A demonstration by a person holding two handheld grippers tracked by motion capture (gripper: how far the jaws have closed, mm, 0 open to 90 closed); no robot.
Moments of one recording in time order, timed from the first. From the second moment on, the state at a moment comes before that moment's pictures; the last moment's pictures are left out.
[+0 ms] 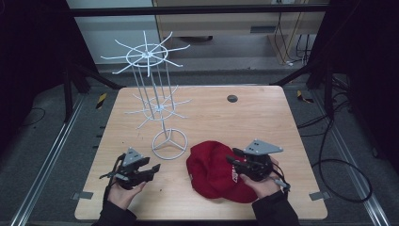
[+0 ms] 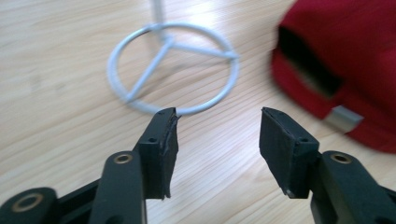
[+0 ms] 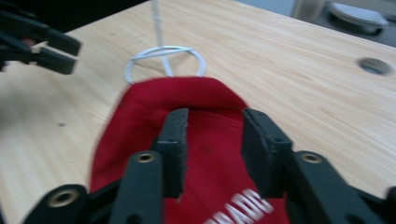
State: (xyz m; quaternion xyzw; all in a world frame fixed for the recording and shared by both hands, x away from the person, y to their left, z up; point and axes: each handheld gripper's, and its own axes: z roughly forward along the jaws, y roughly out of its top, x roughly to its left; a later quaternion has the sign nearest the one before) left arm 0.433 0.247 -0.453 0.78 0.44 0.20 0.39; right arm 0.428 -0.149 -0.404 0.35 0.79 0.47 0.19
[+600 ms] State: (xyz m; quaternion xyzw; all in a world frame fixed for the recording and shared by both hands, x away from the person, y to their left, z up) left arm 0.436 0.296 -0.461 0.74 0.50 0.23 0.39; right arm 0.443 -0.074 -0.438 0.35 0.83 0.41 0.17
